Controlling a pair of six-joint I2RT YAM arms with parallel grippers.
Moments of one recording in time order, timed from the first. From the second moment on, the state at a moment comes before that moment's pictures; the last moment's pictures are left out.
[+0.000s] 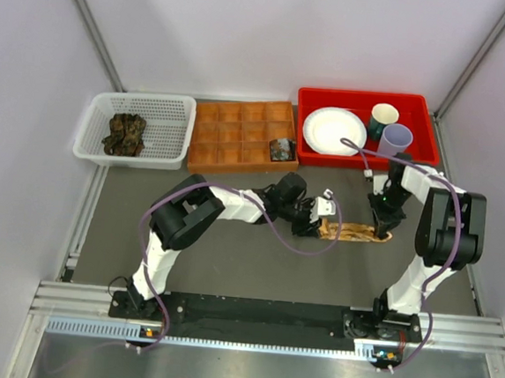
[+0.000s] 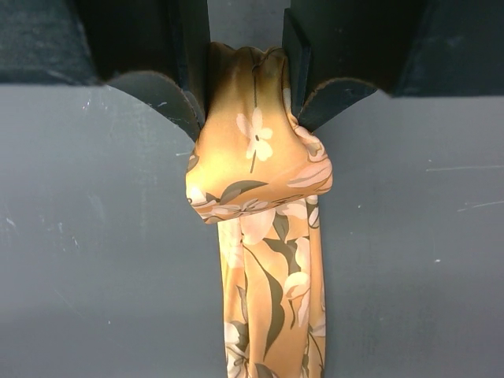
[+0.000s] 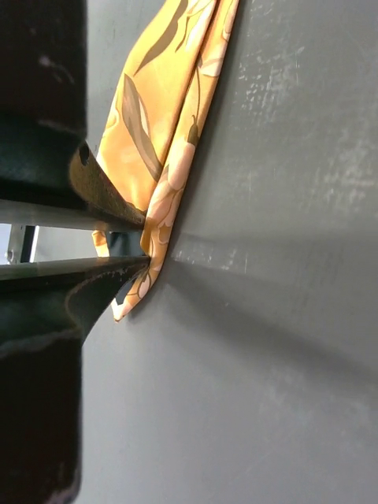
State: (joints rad) left arm -0.88 2.09 1.22 0.21 0.62 0.41; right arm -0.07 1.79 1.12 -0.91 -0.08 -0.31
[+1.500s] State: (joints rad) left arm -0.89 2.11 1.31 0.00 0.61 0.57; right arm 0.00 1.58 0.89 -0.65 -0.91 0.05
